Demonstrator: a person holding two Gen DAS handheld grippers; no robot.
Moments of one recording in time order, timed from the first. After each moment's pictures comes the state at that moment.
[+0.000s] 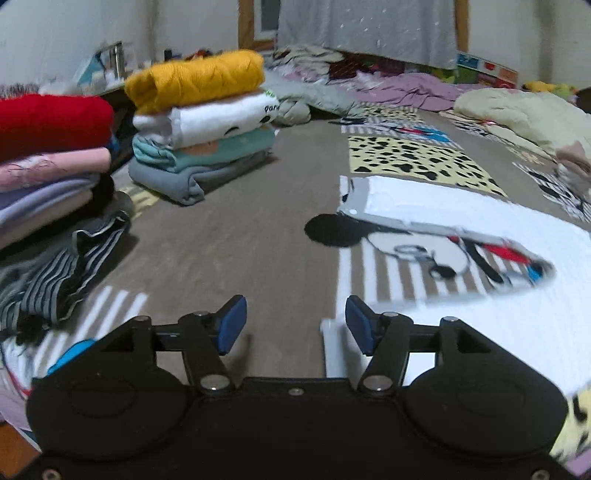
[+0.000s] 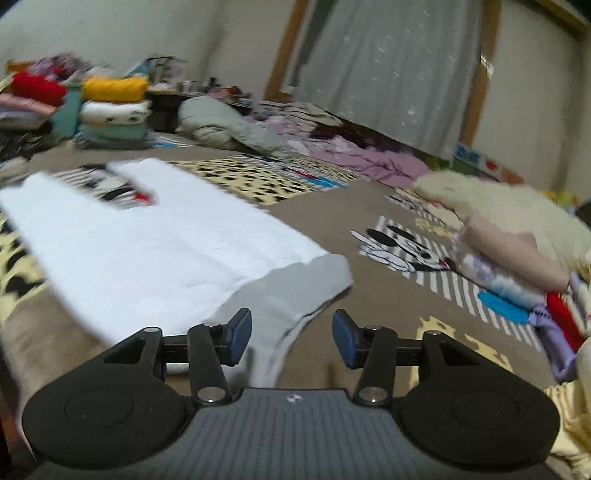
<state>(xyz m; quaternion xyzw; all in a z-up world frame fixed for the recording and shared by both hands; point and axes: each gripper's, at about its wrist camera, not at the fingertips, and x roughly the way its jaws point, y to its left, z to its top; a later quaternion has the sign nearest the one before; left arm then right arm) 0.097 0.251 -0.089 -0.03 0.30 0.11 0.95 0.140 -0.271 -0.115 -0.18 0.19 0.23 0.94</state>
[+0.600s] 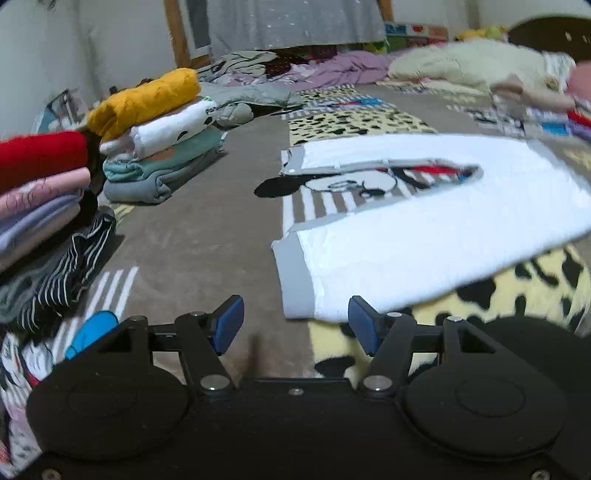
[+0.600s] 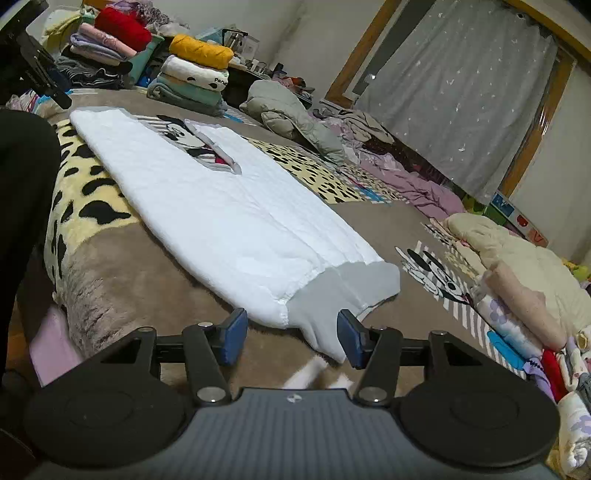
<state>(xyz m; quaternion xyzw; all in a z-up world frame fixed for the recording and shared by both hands) 0.036 0.209 -0.107 0.10 0.31 0.05 0.94 0.079 -0.234 -0.124 -0.29 0.17 0.27 0.90</state>
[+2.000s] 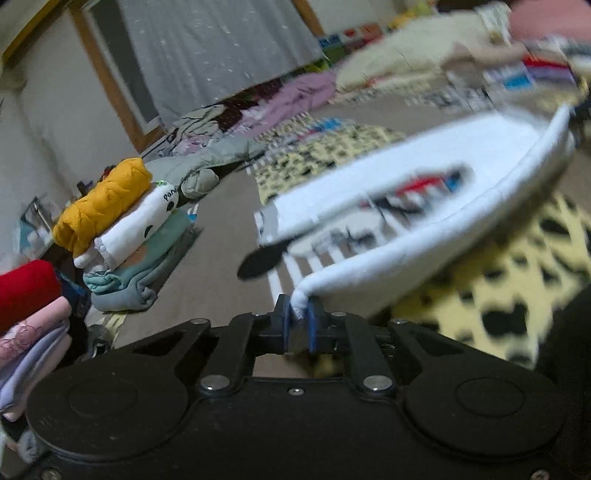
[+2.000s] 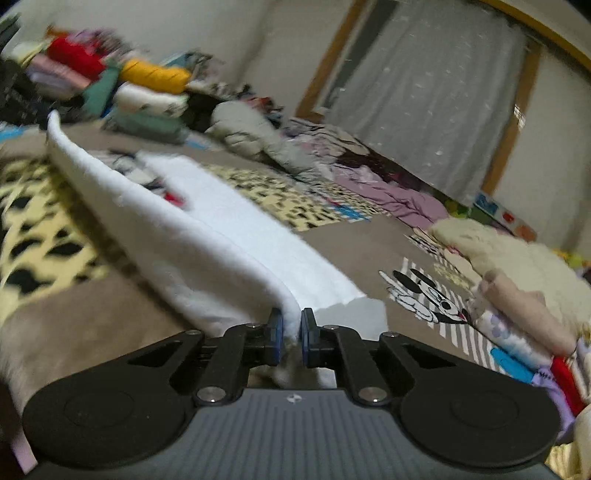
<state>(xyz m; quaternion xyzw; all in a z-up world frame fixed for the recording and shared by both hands) 0.099 0.199 -0.091 0.21 0.25 0.00 0.95 0.150 -0.223 -0.116 -0.22 0.14 0.25 0.93</state>
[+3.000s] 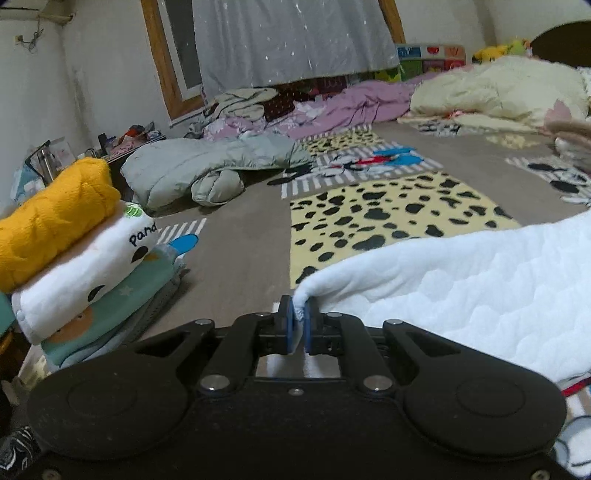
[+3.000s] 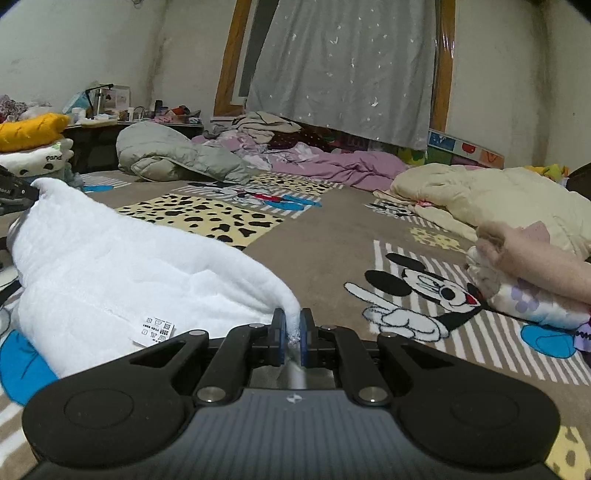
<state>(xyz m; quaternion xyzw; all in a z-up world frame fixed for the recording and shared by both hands) 0.319 0.203 -0.080 0.12 0.26 0.06 0.96 0.314 -0.206 -0.118 -0.09 0.19 0.17 0.96</state>
